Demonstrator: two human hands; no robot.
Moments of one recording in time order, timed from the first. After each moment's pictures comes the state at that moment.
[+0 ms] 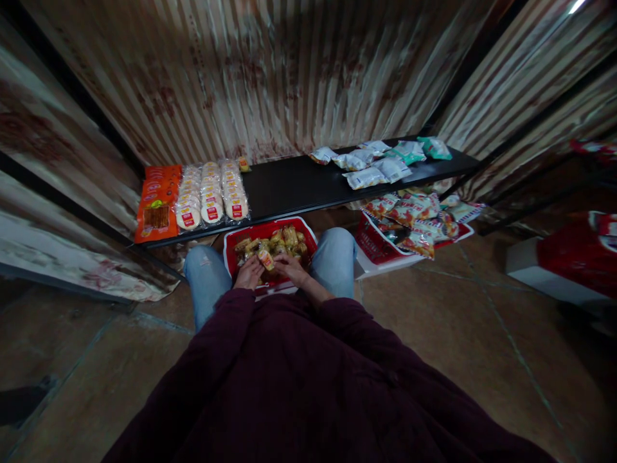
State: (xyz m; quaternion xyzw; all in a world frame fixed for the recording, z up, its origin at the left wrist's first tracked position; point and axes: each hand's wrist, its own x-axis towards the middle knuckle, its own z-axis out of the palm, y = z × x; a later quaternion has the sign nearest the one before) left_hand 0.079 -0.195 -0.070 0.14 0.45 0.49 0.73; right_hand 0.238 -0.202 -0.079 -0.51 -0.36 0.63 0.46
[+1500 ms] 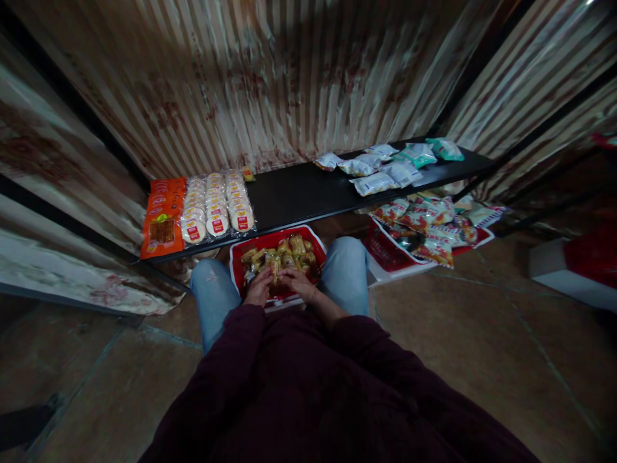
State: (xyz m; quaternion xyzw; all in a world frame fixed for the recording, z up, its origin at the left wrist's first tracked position) left_hand 0.084 -0.193 -0.085 0.22 0.51 0.44 0.71; right_hand 0.239 -0.200 -0.081 -0.51 -0.46 0.60 0.41
